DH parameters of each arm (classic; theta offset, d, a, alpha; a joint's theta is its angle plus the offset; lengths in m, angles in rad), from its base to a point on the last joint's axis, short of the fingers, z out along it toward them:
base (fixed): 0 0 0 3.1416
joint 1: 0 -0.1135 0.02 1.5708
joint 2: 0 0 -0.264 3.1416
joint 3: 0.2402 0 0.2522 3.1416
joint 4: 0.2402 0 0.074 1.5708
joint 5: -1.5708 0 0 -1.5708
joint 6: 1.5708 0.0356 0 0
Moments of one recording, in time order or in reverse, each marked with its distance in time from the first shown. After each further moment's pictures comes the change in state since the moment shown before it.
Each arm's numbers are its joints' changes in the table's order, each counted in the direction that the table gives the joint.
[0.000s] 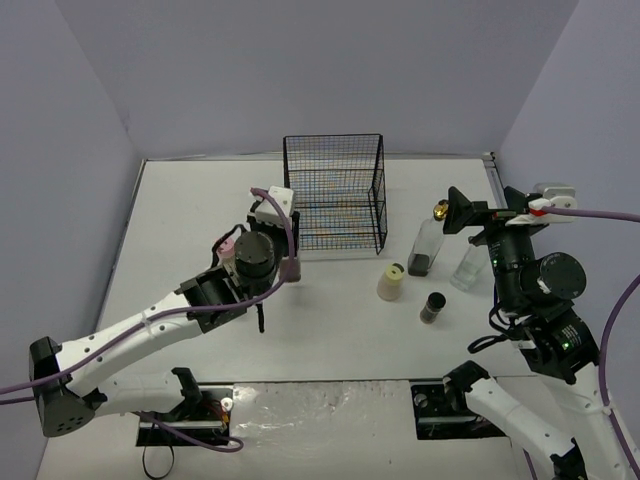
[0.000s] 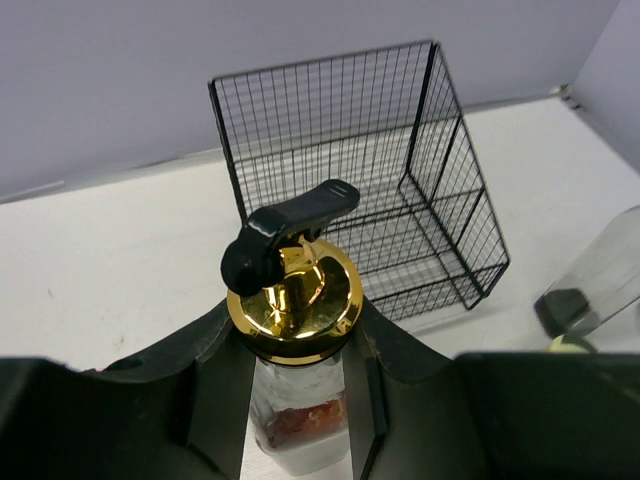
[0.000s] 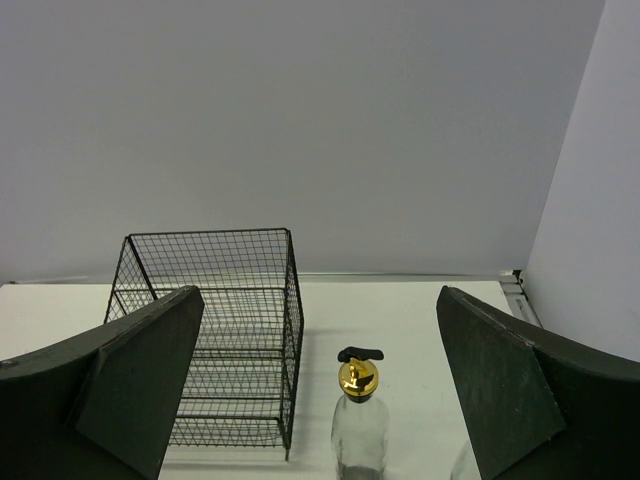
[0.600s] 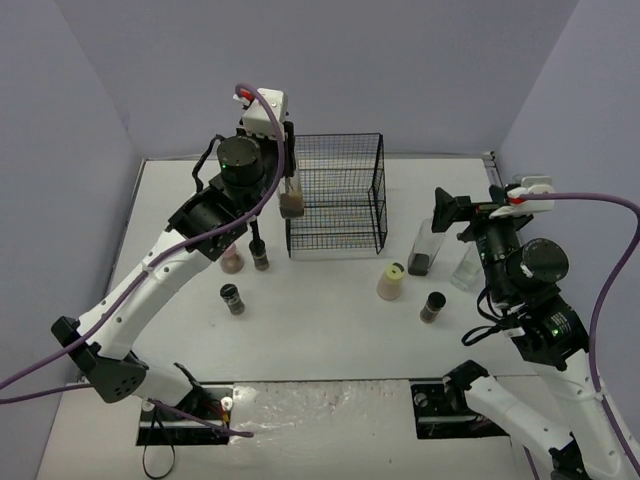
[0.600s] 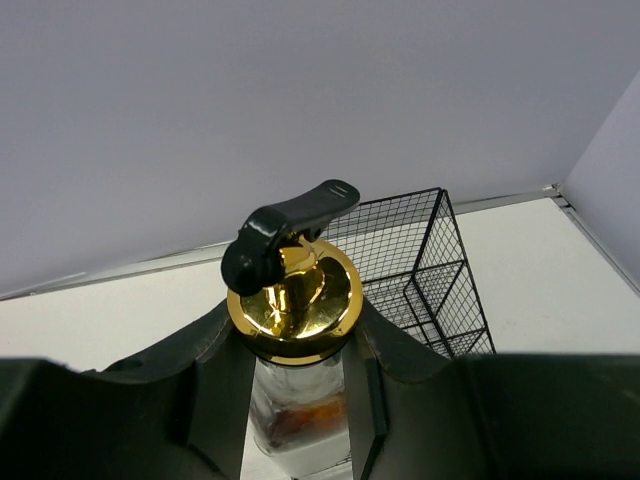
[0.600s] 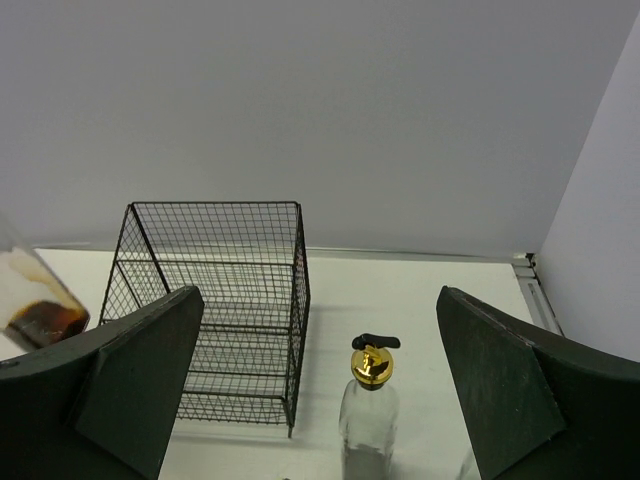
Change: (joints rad) left arm -0.259 0.303 0.636 0.240 -0.261 0.030; right arm 0.000 0.053 0.001 0.031 0.034 0.012
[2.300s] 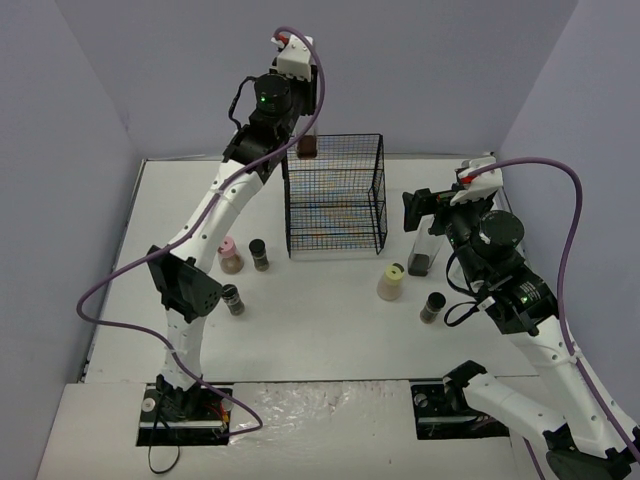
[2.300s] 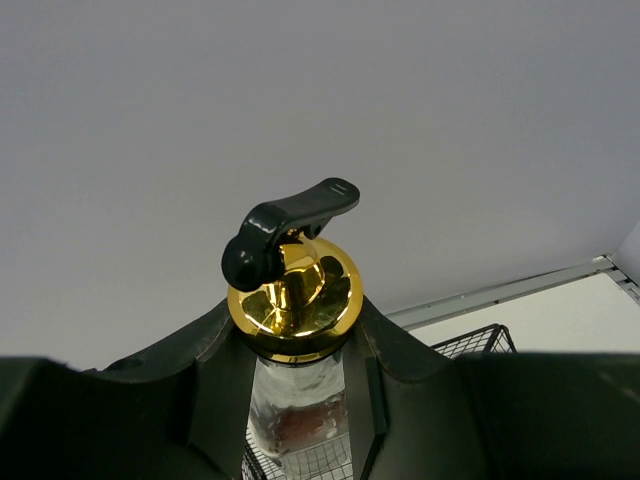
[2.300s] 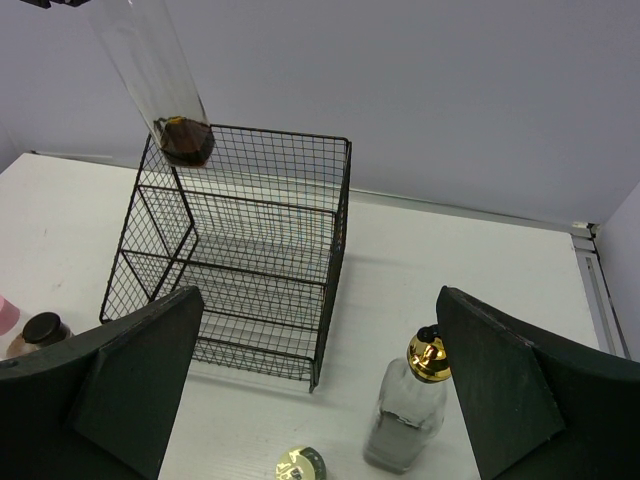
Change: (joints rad) left arm -0.219 0.633 0.649 -0.073 -0.248 0.066; right arm 0.000 0.138 0.001 0.031 0.117 0.022
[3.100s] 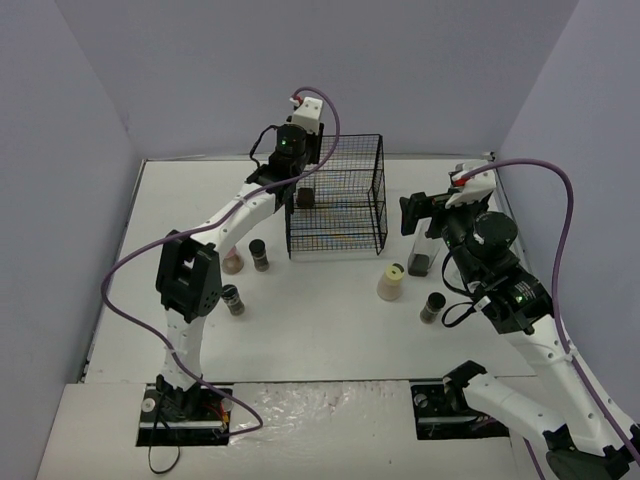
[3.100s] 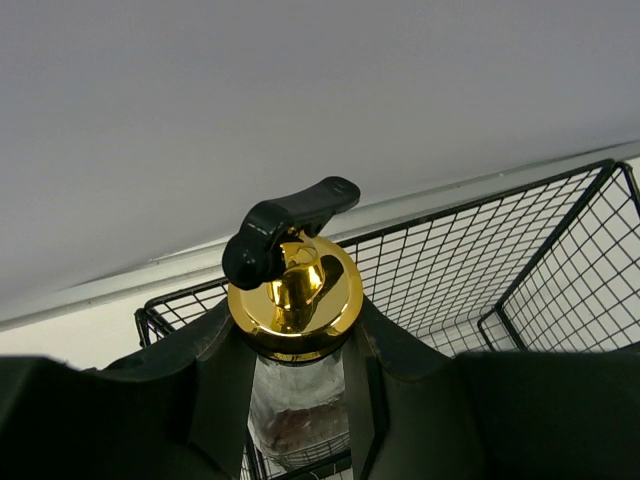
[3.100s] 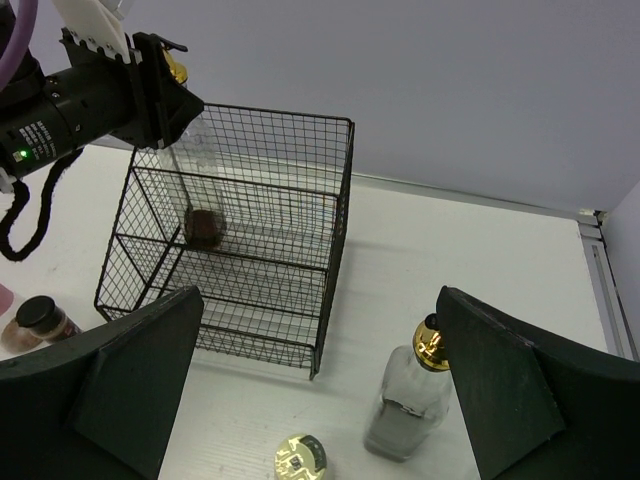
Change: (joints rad) left arm 0.000 -0.007 -0.506 -0.297 0.008 -0.042; right arm 0.000 0.000 -0.033 0.001 0.007 0.003
